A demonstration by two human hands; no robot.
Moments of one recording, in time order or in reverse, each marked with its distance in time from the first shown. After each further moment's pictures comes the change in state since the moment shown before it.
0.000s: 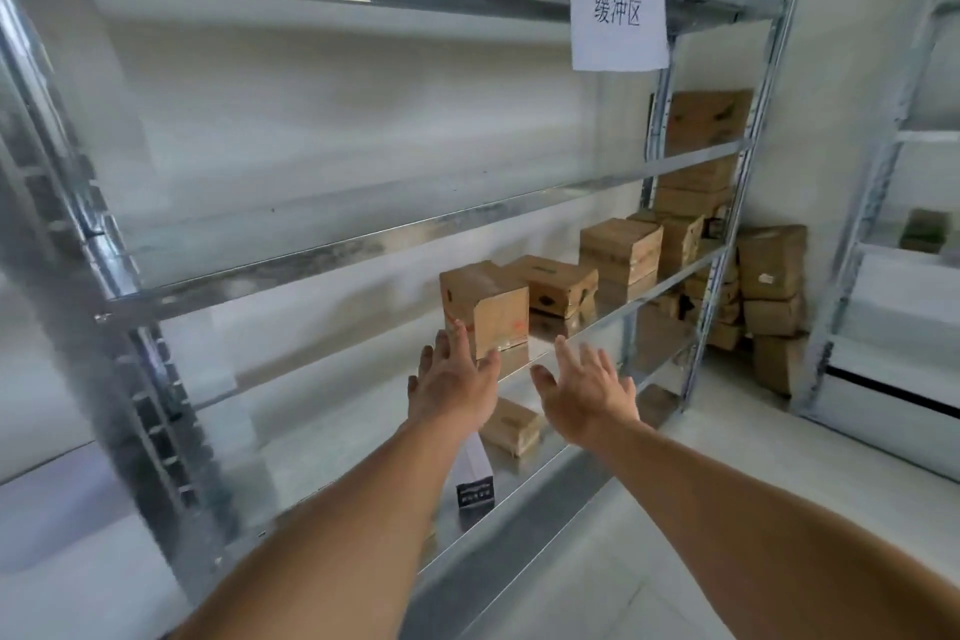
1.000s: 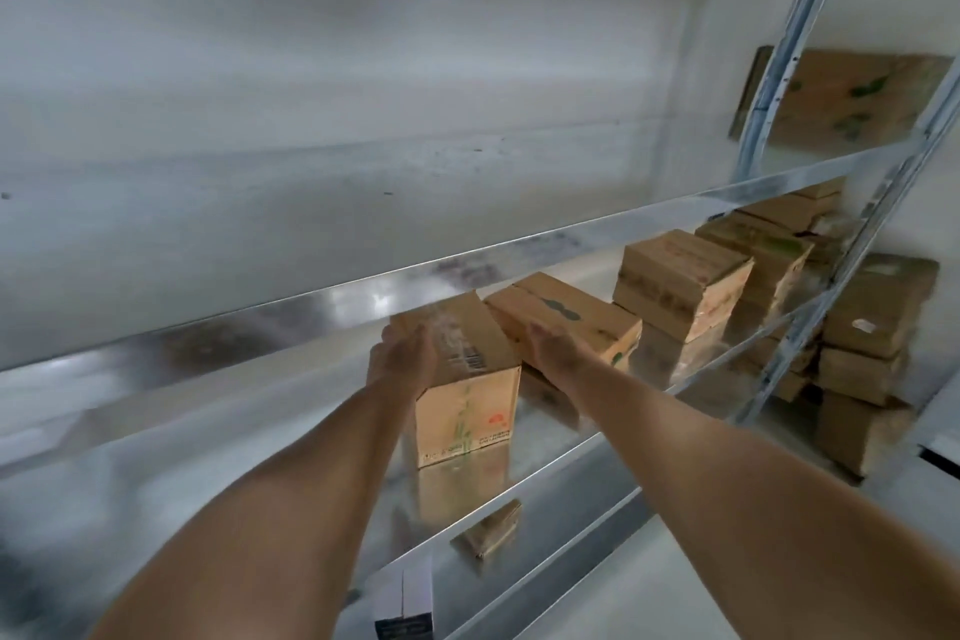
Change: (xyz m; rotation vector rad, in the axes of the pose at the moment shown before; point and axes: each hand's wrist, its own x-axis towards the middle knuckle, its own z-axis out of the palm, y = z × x) left_hand 0.419 0.030 0.112 -0.409 0.030 -0.456; right_hand 0.474 0.057 0.033 0.335 -0.250 0.178
